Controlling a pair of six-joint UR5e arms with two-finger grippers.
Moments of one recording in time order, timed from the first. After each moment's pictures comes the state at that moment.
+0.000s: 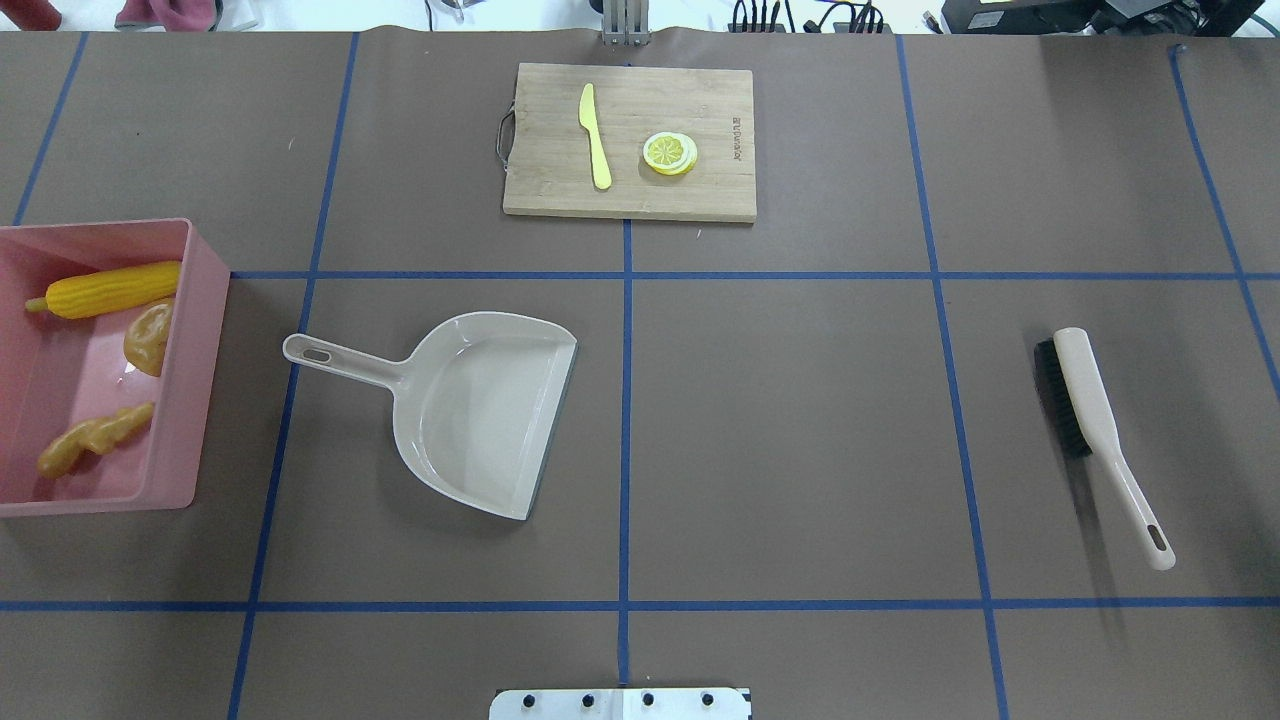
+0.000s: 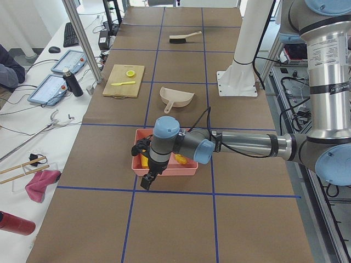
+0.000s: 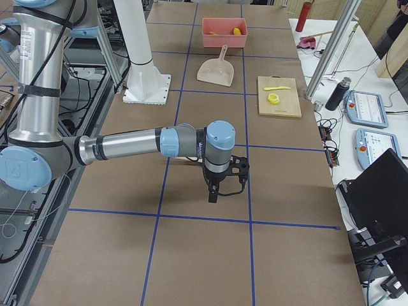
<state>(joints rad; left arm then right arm) -1.48 -1.40 -1.75 -1.88 -2.13 0.21 1.50 -1.71 1.89 -1.72 2.31 0.10</state>
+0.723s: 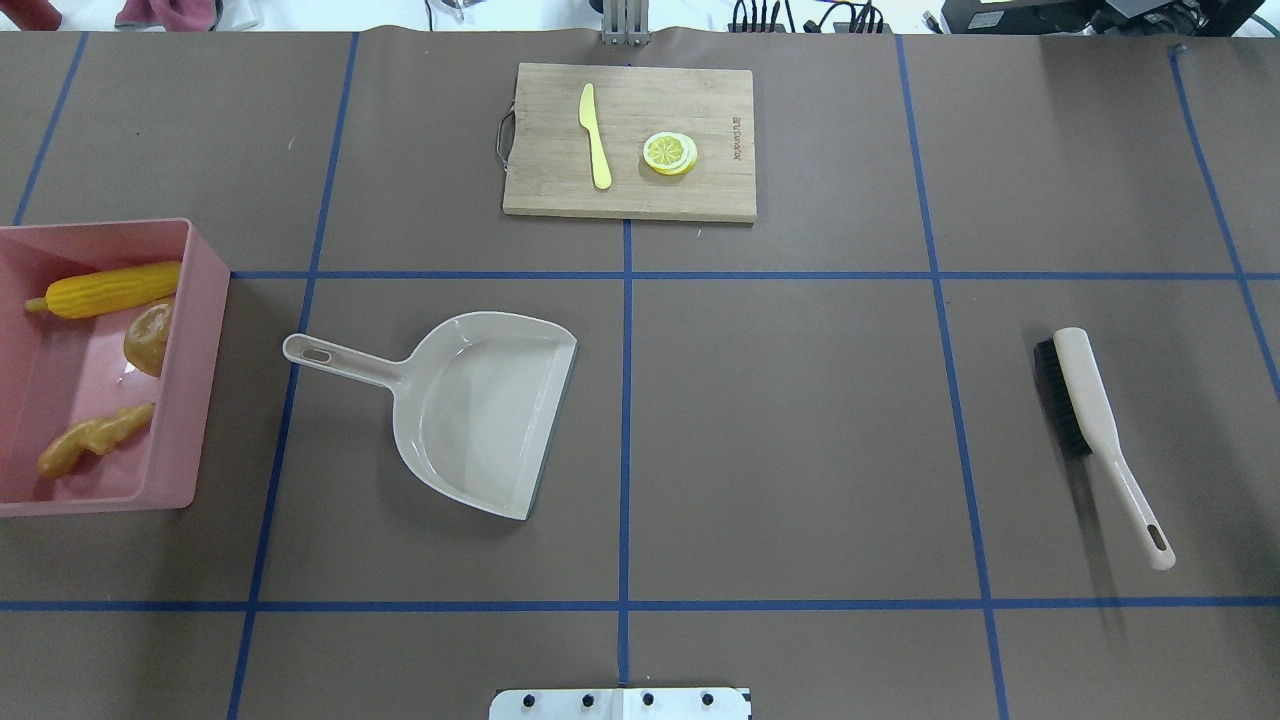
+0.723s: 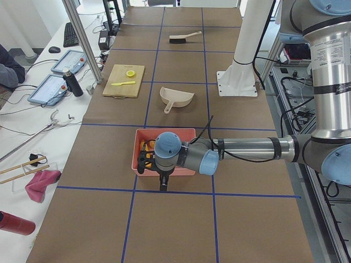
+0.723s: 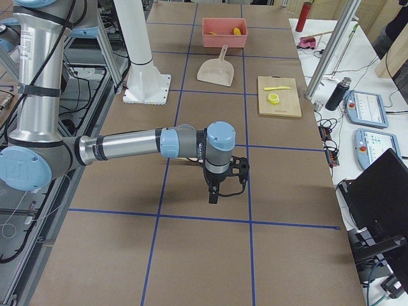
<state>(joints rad) -1.51 -1.38 -1.70 -1.88 -2.44 -0.24 1.50 -1.71 1.89 -1.71 2.31 0.08</state>
